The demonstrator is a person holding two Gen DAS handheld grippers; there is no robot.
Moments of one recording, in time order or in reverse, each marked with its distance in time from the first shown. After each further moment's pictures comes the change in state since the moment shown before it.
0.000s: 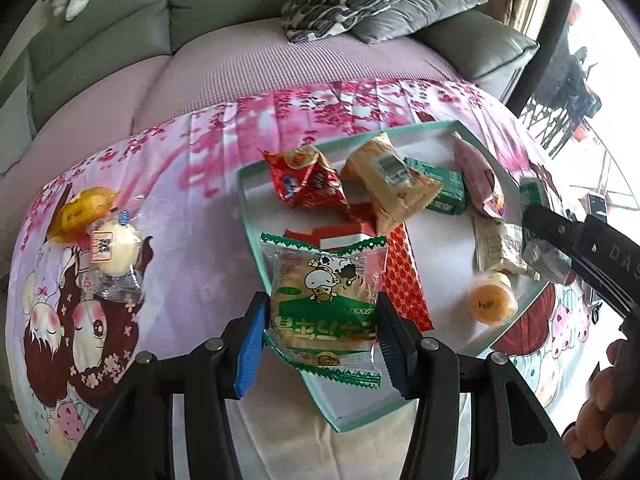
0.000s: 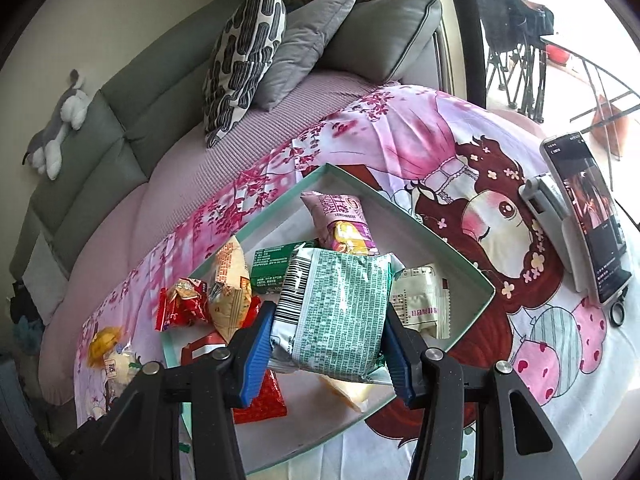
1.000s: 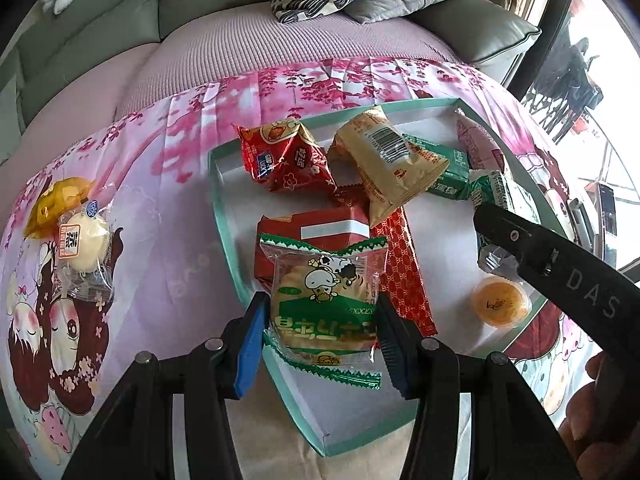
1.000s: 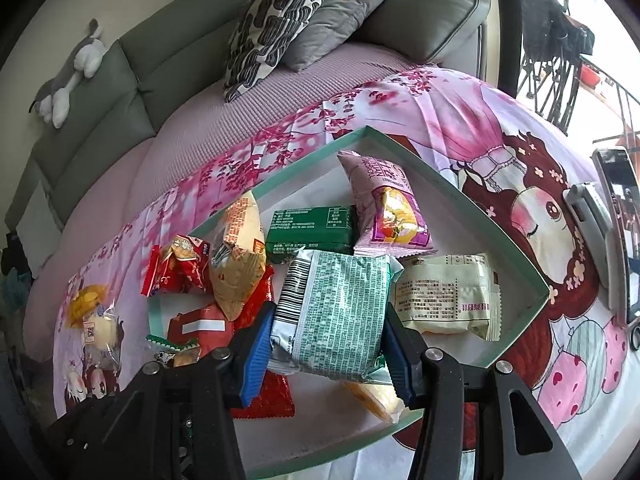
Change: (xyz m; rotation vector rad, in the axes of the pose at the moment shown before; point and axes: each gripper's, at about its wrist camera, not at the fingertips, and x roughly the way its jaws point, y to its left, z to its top) left arm 0.032 -0.009 0.000 0.008 0.045 -0.015; right arm 0.039 0.027 -0.011 -0.132 0.078 -0.008
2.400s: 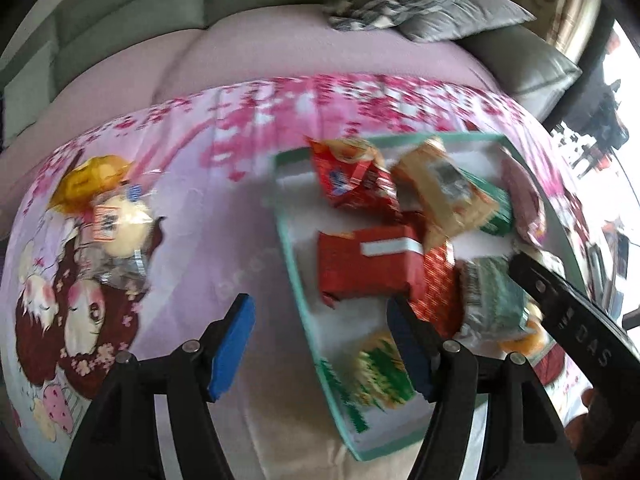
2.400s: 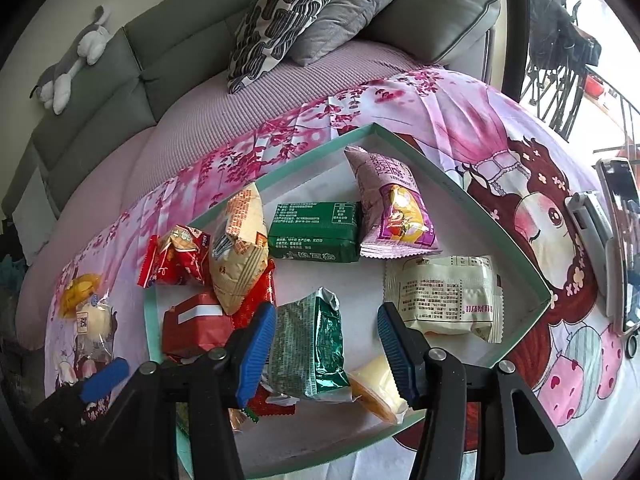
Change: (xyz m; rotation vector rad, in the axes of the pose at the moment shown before) left arm -0.008 0.038 0.006 -0.146 -0.028 0.065; right arm 0.003 0.004 0.001 -0.043 0.021 -0.021
